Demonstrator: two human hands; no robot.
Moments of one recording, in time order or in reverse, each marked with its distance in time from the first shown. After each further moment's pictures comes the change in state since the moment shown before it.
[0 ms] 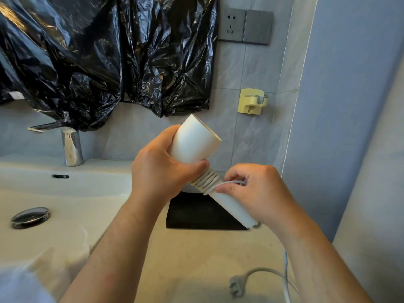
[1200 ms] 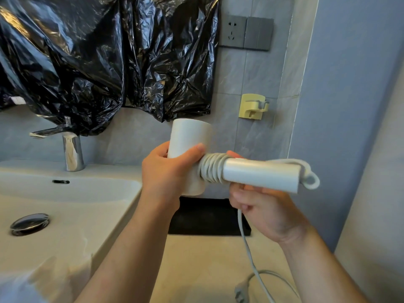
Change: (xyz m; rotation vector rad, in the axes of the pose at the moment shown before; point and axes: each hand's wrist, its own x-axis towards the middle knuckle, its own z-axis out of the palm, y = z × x) left_hand 0.003 0.009 0.012 -0.702 -0.015 -0.472; right_hand 0.003 0.027 0.017 1.334 -0.339 0.067
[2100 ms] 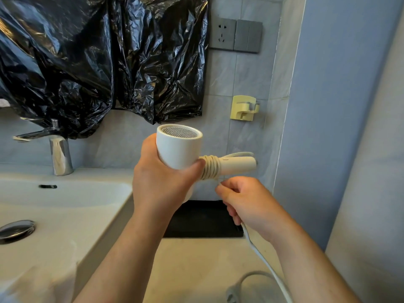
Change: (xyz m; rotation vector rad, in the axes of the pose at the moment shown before) left_hand -0.010 -0.004 0.003 0.438 0.157 0.343; right_hand 0.000 -0.014 0.014 -0.932 0.304 0.304
